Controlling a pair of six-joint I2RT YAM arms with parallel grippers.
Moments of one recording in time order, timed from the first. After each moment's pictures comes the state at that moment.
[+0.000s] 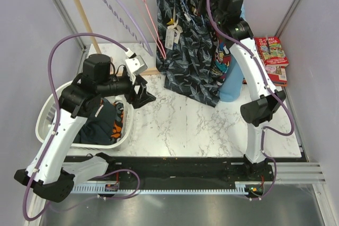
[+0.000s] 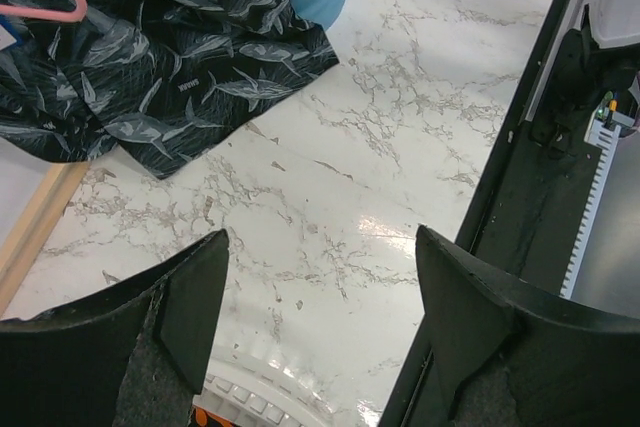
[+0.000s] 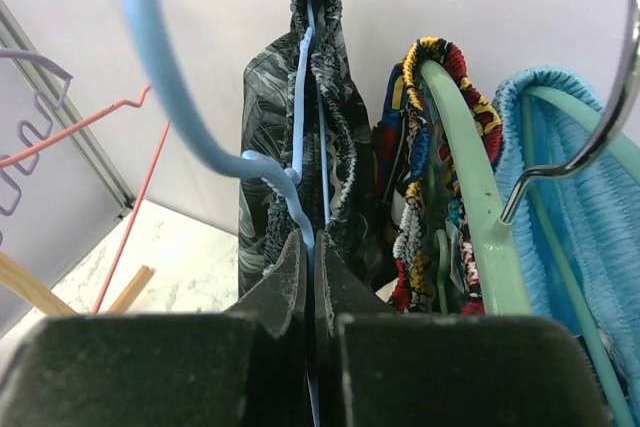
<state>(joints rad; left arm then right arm) -0.48 1.09 1.48 -0.88 0.58 0.27 0.37 2.04 2.44 -0.31 -0.07 0.11</state>
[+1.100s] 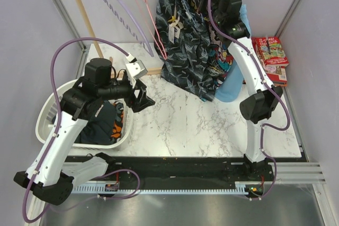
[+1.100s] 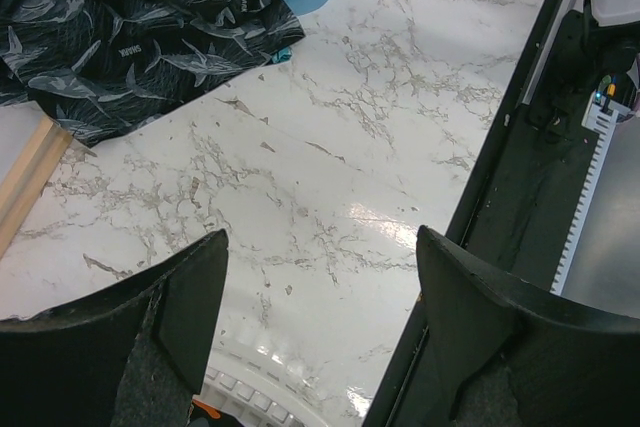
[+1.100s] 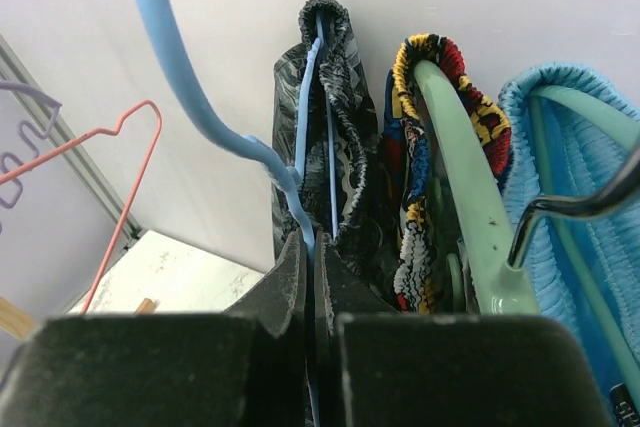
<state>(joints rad) -0.47 1.05 1.41 -0.88 0.58 0.27 0.33 2.09 2.39 -0.15 -0.10 0.17</state>
